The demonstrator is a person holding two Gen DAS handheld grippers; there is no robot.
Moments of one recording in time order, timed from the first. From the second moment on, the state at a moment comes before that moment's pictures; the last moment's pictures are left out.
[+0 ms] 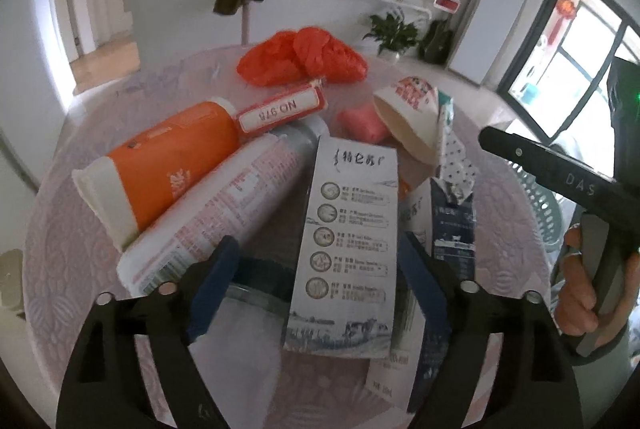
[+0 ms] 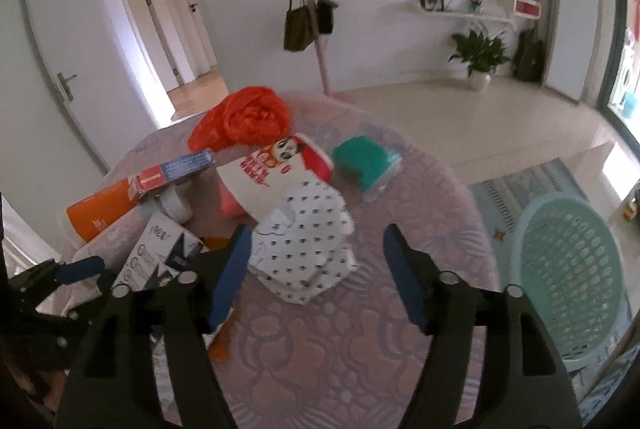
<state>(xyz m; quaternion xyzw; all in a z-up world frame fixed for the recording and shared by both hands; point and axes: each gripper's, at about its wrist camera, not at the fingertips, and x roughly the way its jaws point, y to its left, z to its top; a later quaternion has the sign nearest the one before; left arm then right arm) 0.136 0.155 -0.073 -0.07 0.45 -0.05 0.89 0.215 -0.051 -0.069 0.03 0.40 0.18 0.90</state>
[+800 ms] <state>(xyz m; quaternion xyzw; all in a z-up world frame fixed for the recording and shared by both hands) 0.159 0.144 -0.097 -0.09 0.47 -0.05 0.88 0.231 -0.058 -0.104 0.05 0.46 0.18 0.87</state>
